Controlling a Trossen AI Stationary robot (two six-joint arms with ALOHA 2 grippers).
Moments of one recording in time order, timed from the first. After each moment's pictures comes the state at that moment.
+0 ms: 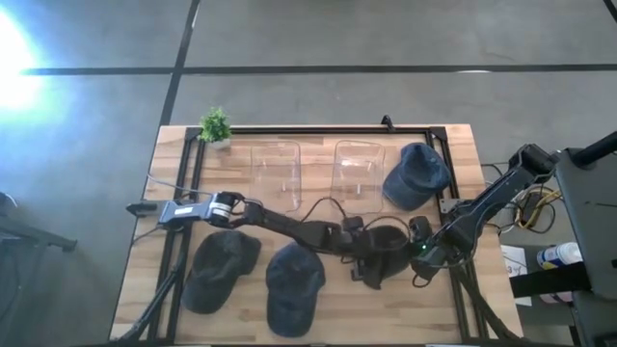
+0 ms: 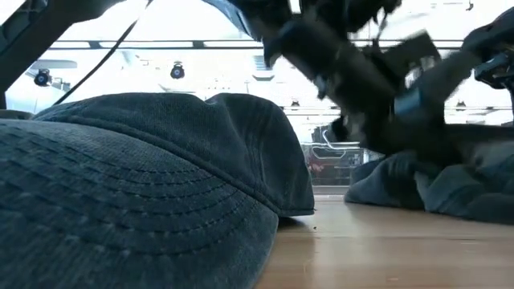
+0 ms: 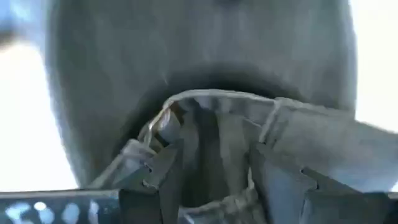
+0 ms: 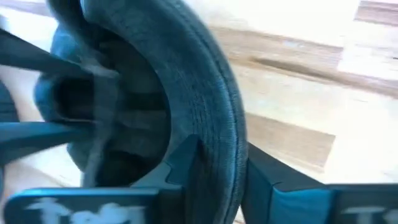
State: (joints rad) left arm -0.20 2.37 1.91 -0.19 -0.19 -0.20; right arm 0.72 1.19 0.66 -0.83 0.30 2.11
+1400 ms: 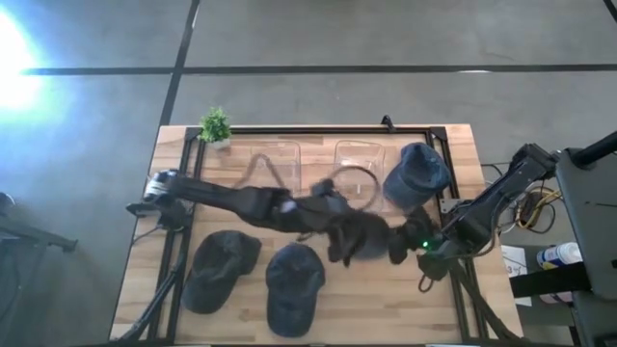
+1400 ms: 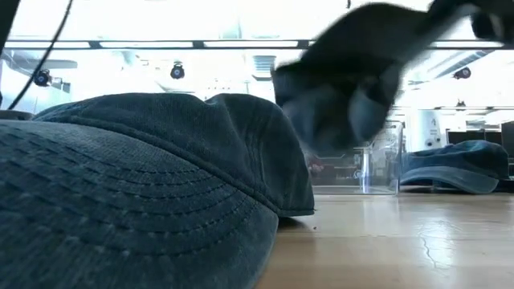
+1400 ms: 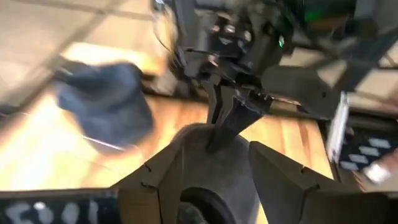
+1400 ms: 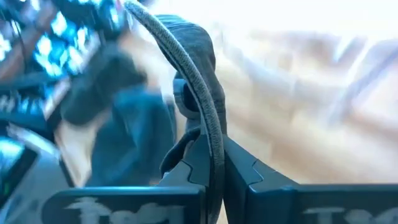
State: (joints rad) left arm -0.25 1.83 1.91 -0.49 -0.35 -0.26; right arm 0.72 1.17 0.97 -0.84 0.82 1.62
